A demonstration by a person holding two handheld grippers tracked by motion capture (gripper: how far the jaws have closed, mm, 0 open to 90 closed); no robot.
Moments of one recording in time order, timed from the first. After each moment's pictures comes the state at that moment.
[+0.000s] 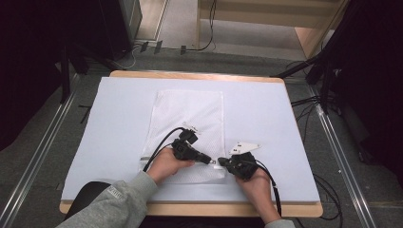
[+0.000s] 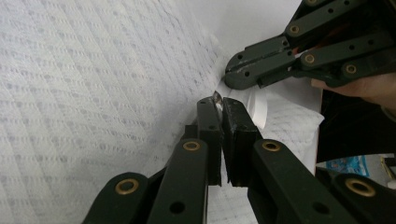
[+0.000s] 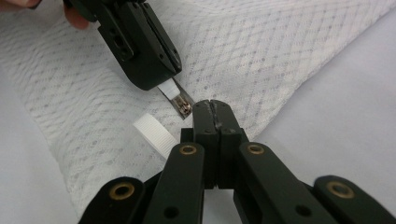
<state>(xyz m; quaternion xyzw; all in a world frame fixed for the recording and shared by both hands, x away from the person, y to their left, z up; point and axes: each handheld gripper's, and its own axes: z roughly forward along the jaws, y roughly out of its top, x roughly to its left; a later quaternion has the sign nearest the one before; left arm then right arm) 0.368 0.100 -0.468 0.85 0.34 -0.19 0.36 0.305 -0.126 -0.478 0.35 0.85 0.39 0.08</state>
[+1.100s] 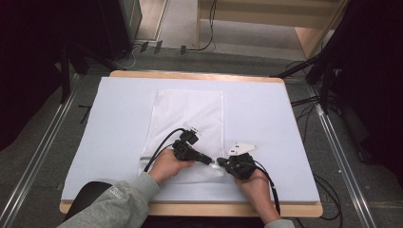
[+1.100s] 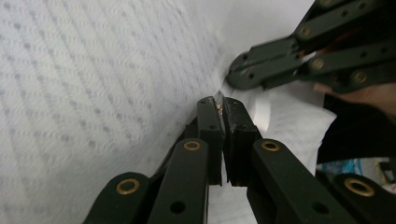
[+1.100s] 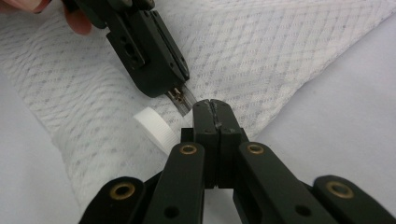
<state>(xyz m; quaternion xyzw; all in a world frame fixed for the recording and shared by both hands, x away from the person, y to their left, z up) 0.366 0.101 -0.472 0.85 0.35 -0.19 0.35 0.301 -0.120 -0.477 0.34 0.85 0.38 0.10</state>
